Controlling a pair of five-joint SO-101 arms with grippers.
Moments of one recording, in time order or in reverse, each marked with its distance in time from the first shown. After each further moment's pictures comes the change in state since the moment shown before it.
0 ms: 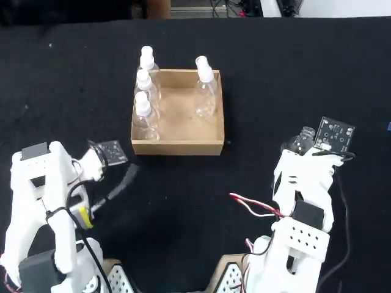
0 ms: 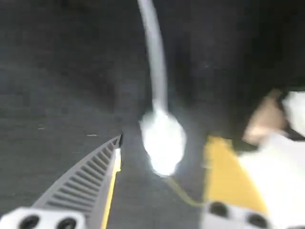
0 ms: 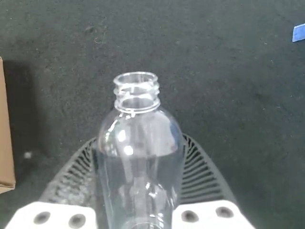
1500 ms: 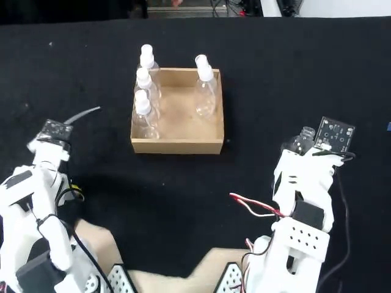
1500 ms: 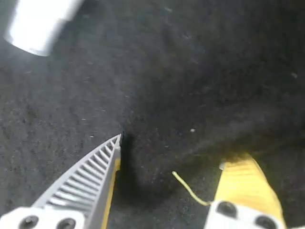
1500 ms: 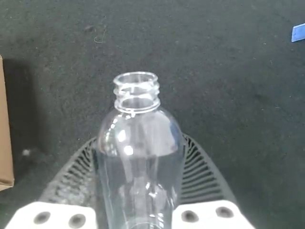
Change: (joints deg) left arm -14.0 -0.6 13.3 -38.9 33.0; right arm 0.0 0.0 0.0 0.0 0.0
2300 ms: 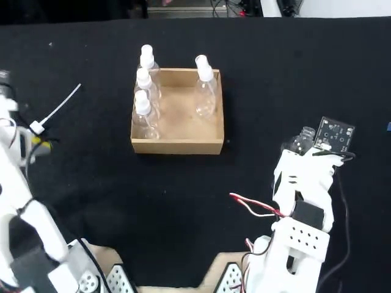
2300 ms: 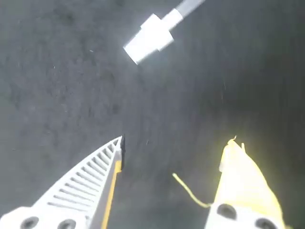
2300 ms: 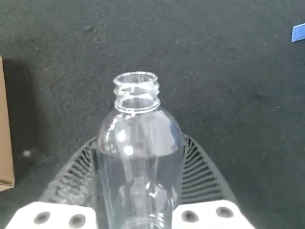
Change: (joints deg) left arm -3.3 4.8 -42.0 33.5 25.6; right arm 0.0 0.0 0.0 0.0 0.0
